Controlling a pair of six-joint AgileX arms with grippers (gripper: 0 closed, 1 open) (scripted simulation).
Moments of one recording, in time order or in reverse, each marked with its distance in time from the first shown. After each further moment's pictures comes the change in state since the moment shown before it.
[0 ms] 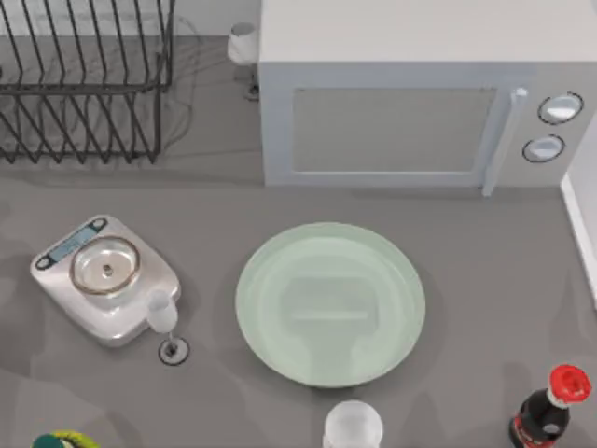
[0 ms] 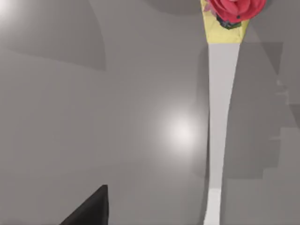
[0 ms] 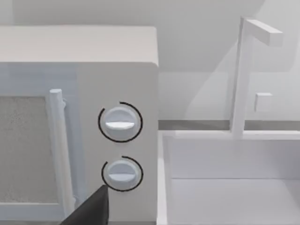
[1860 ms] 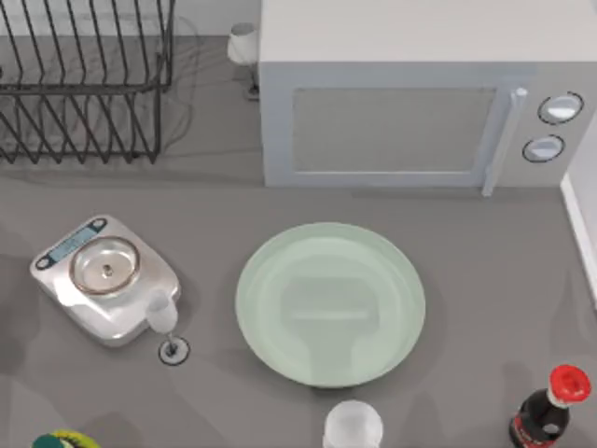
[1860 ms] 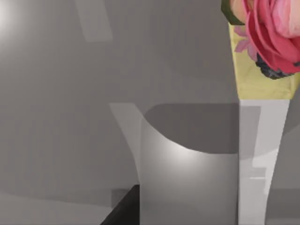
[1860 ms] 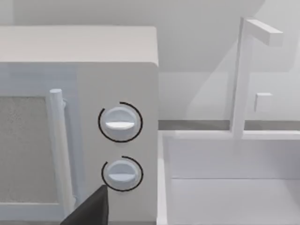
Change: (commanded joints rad) left arm 0.004 0.140 -0.164 0.309 0.001 0.006; right arm 0.000 0.000 0.000 0.000 0.000 0.000
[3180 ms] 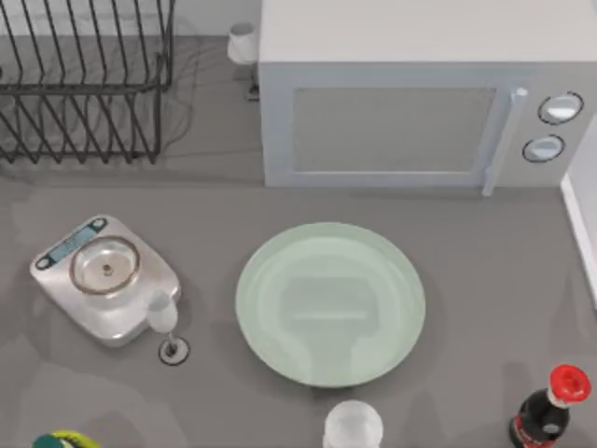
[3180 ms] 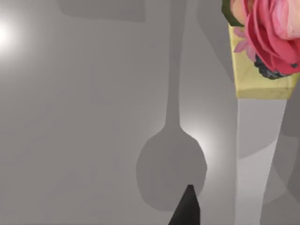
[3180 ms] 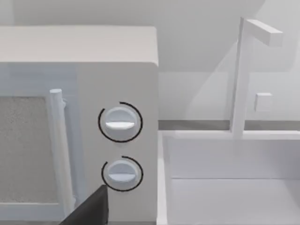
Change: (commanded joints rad) left arm -0.062 -0.183 0.299 -0.441 0.036 0.014; right arm 0.000 0.000 0.000 0.000 0.000 0.000
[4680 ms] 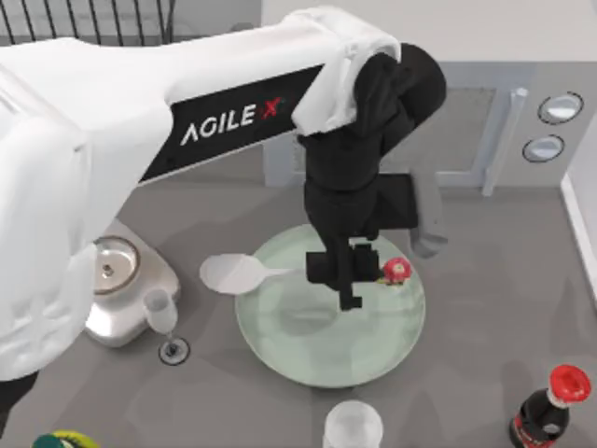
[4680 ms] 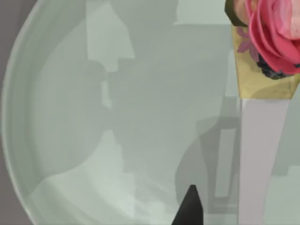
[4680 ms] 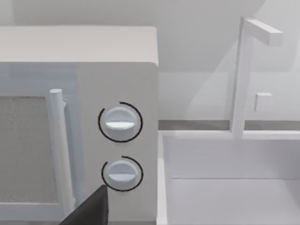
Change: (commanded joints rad) left arm -1.099 0.434 0.480 -0.077 -0.013 0.155; right arm 0.000 0.000 0.000 0.000 0.000 0.000
